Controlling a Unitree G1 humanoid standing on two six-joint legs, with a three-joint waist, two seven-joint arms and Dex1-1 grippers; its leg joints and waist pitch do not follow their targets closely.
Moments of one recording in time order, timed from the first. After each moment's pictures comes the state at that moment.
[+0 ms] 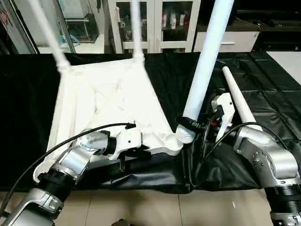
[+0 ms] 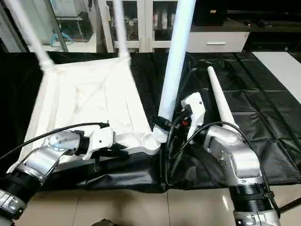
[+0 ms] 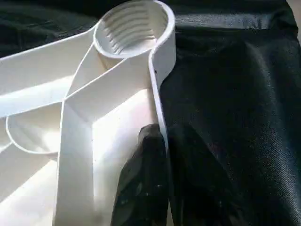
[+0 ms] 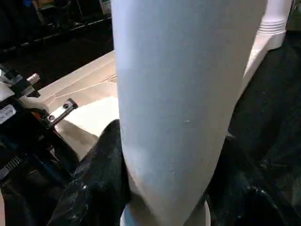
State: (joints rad) left arm -0.50 0.45 -0.40 0.45 0.03 -0.08 -1.09; right arm -0.37 -0.38 0.02 0.05 0.42 0.52 0.79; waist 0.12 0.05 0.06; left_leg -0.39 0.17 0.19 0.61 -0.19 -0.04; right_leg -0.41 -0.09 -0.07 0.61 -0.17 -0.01
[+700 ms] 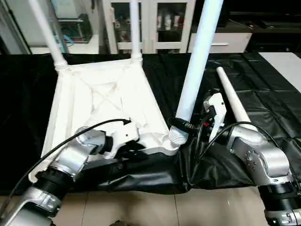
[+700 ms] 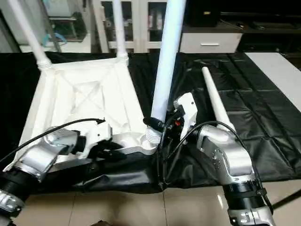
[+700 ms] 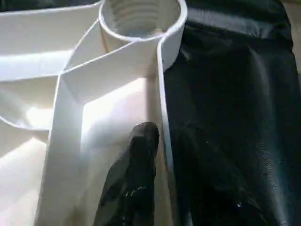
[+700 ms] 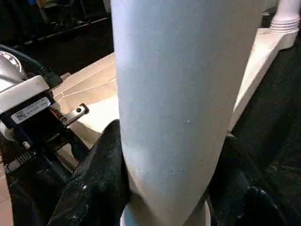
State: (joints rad) left arm -0.51 0.47 -0.37 0.39 0.00 0.19 -1.15; right arm -0.40 -0.36 0.05 0.08 0.42 0.52 0.80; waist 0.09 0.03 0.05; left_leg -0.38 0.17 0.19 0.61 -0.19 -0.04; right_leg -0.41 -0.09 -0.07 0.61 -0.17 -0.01
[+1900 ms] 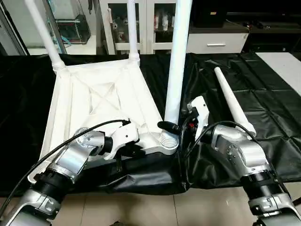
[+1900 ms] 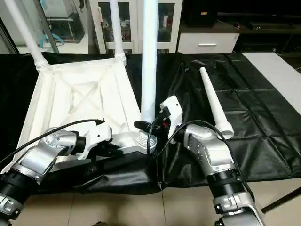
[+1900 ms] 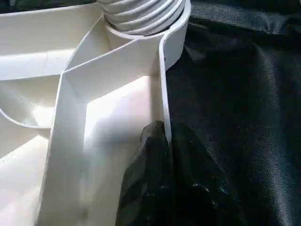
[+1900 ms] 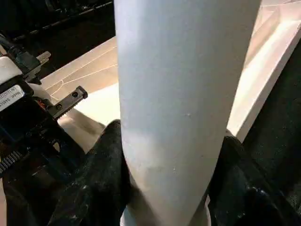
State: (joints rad) left arm -0.48 0.47 -0.37 0.36 0.03 0.19 -1.10; right arm -0.50 -0.27 0.11 0.33 0.35 0.44 0.83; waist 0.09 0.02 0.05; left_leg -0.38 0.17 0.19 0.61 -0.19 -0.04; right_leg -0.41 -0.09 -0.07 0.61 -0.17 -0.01
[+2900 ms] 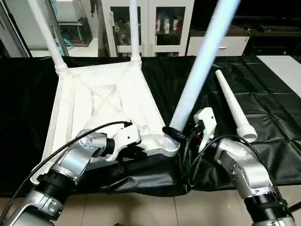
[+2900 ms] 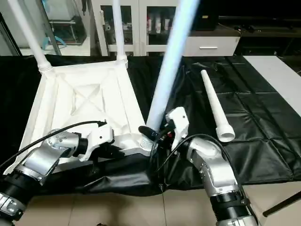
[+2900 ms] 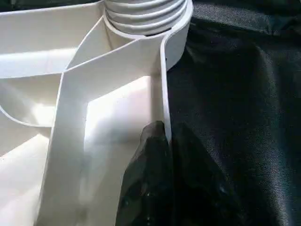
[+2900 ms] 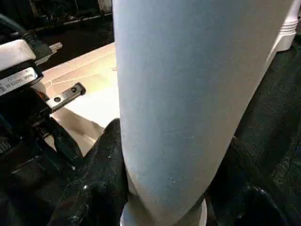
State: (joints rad) left arm -0.48 0.45 -0.37 0.38 0.03 0.19 -1.10; right arm -0.33 -0.27 0.13 0.21 0.29 0.27 0.77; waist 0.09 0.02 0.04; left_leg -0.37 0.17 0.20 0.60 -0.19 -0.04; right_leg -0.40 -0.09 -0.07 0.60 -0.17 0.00
